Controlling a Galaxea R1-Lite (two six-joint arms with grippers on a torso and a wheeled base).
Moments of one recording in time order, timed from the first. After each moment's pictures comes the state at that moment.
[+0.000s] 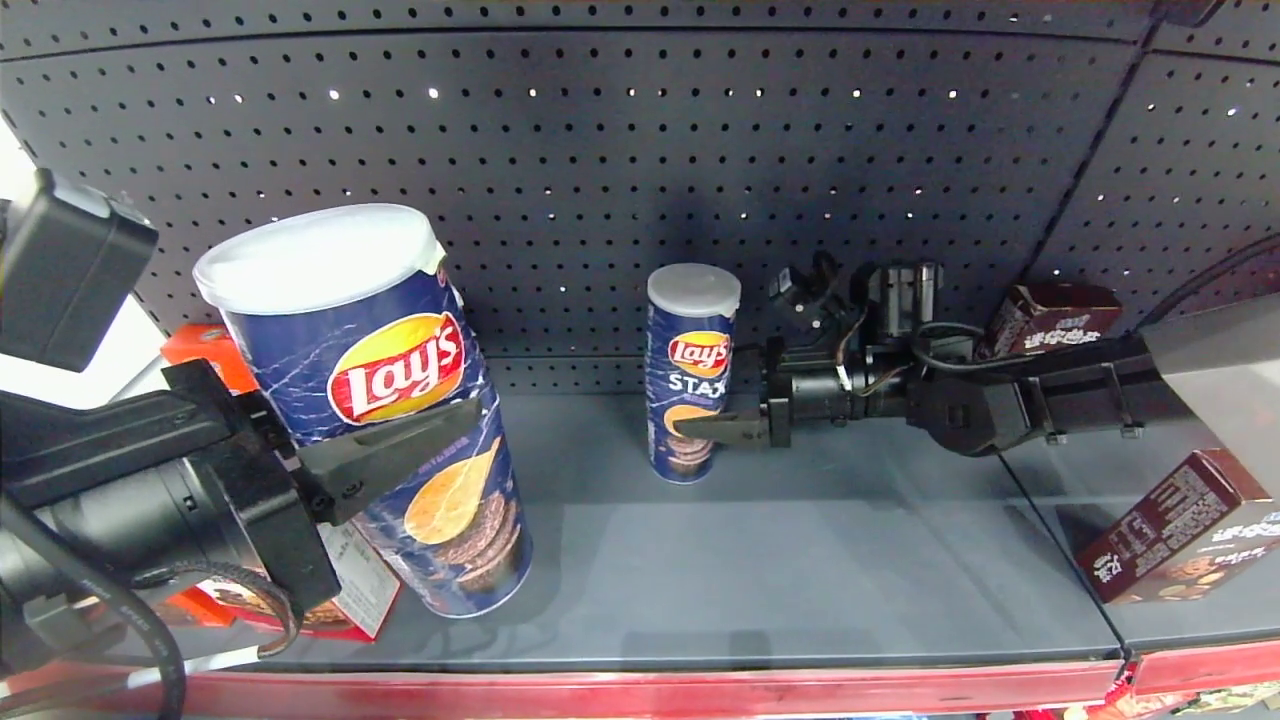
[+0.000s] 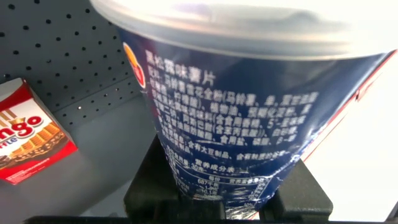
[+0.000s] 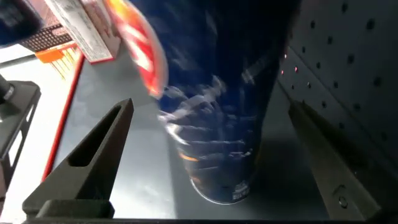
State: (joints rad) left arm -0.61 1.17 -0.65 -0.47 -0.08 0.04; right arm 0.44 2.14 -1.49 -0.40 0.94 -0.29
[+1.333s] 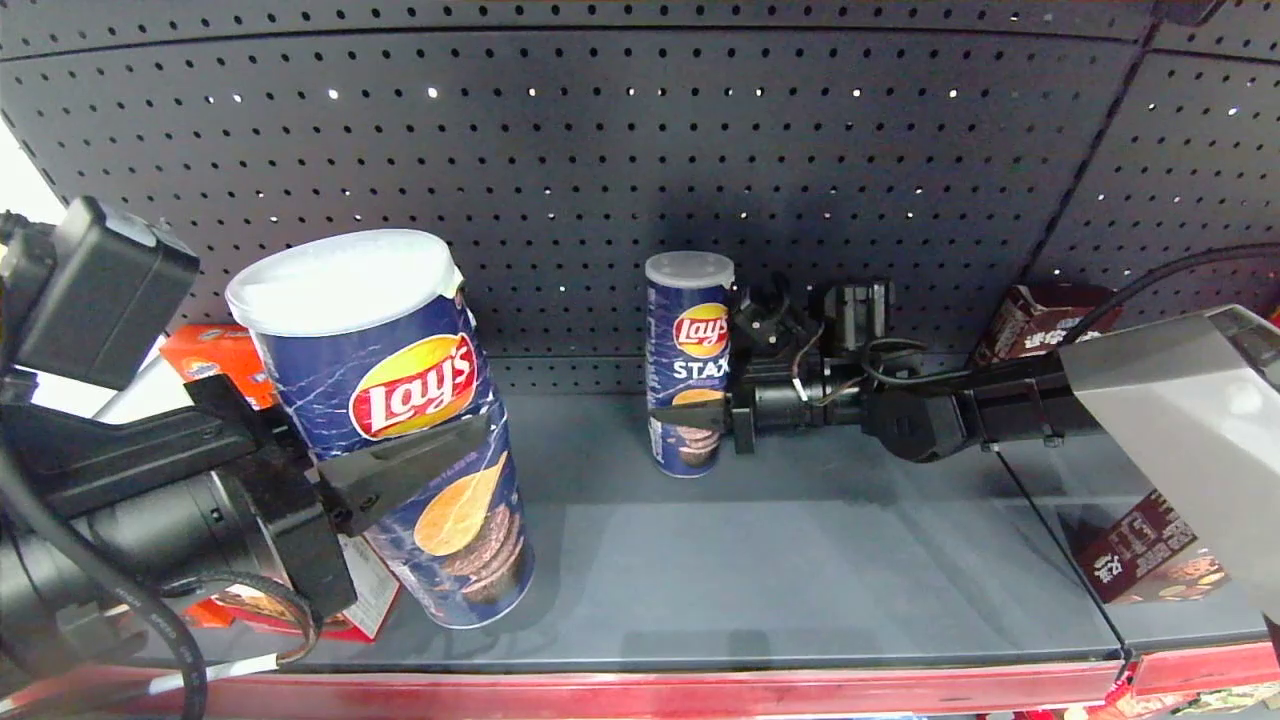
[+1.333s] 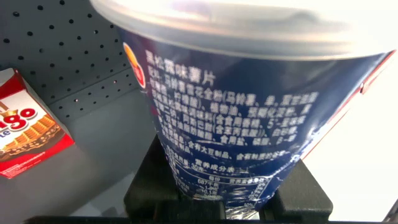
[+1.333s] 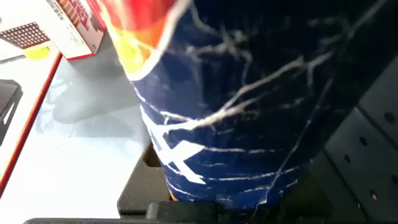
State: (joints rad) left arm -0.61 1.18 -0.64 -0.47 -0.08 0.04; right arm 0.47 2.23 -1.60 -0.40 0.91 -0.29
